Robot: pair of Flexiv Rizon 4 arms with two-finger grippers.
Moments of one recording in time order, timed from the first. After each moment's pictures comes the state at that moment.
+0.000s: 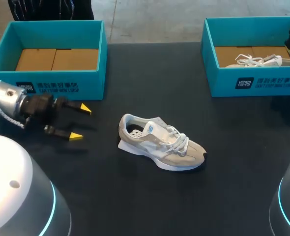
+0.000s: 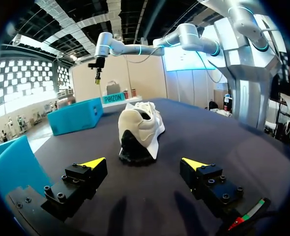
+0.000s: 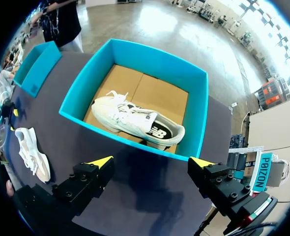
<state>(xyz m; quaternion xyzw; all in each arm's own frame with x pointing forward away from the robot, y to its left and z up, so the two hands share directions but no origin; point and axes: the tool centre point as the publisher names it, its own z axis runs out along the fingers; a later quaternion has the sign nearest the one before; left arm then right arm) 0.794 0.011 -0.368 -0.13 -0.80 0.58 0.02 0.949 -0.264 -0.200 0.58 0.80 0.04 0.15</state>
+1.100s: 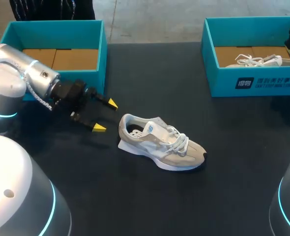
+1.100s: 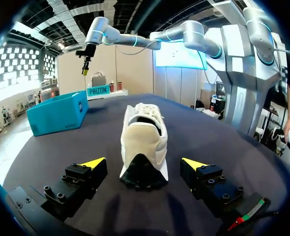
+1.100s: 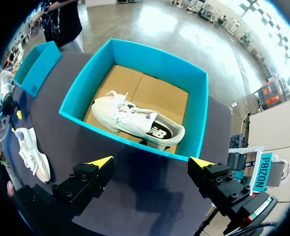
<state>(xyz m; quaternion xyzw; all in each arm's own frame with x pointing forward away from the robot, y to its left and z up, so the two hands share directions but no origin) 0.809 -0.063 -0.359 -0.15 -0.82 0.54 0.10 0.949 -0.264 -0.200 0.58 0.80 0.04 0.15</state>
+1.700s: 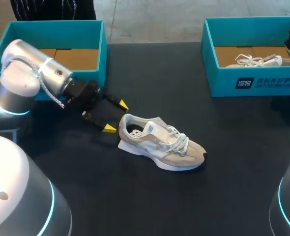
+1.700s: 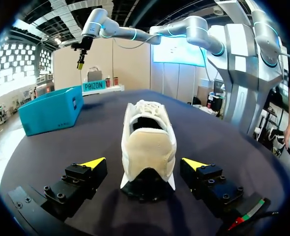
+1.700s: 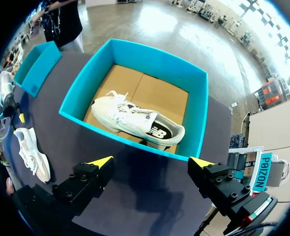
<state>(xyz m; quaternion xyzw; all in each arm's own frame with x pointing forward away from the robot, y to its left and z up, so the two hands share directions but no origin) 0.806 -0.096 -0.366 -0.17 -0.83 0.52 0.11 0.949 -0.264 -0.200 0.58 0.80 0.04 0.15</state>
